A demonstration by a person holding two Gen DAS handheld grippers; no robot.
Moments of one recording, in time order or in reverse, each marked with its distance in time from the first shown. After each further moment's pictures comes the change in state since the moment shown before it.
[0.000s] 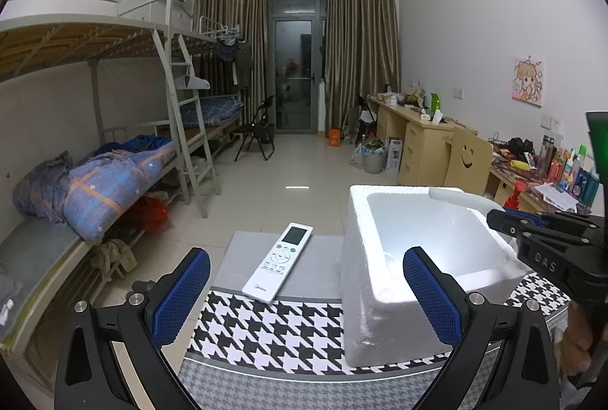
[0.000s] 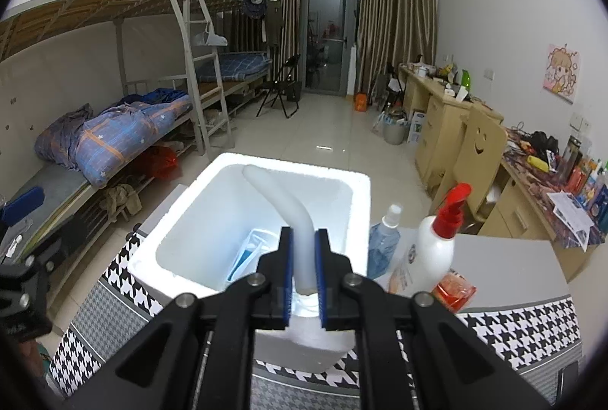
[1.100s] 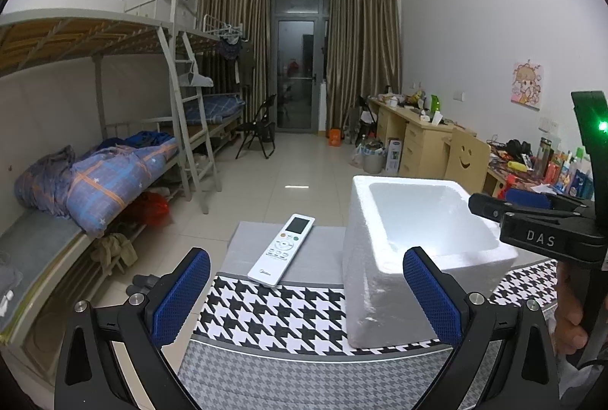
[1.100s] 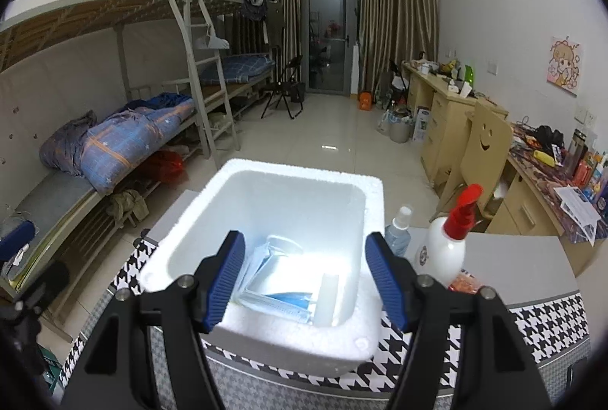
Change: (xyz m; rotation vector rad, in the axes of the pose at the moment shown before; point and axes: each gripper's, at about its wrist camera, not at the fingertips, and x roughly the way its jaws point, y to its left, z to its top) left arm -0.024 0.004 -0.009 -0.009 -0.003 -0.009; right arm -0.010 0.000 0.003 0.028 -0.012 0.029
